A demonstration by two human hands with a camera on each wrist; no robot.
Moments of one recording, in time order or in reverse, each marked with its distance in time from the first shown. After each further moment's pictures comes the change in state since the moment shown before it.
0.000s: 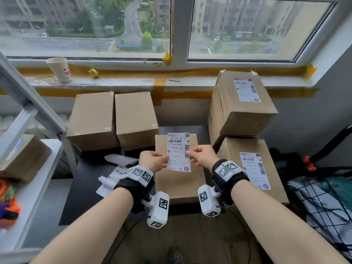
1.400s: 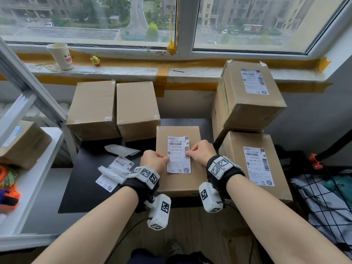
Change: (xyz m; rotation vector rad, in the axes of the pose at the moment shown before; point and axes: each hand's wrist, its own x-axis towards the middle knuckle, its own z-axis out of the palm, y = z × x) left_hand -0.007 -0.024 0.013 0.270 0.123 -0.012; right_hand 0.009 0.010 0.015 -0.420 0.016 -0.025
